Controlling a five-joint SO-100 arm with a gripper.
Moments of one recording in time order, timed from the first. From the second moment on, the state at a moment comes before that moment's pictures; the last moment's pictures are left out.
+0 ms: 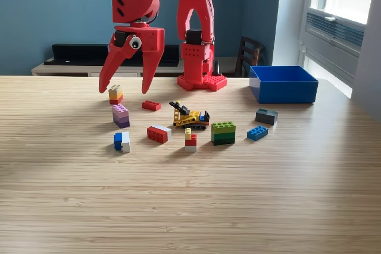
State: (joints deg) arm 27.0 84.2 82.8 75.1 25.7
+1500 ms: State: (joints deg) arm 23.7 53.5 55.7 75.1 40.1
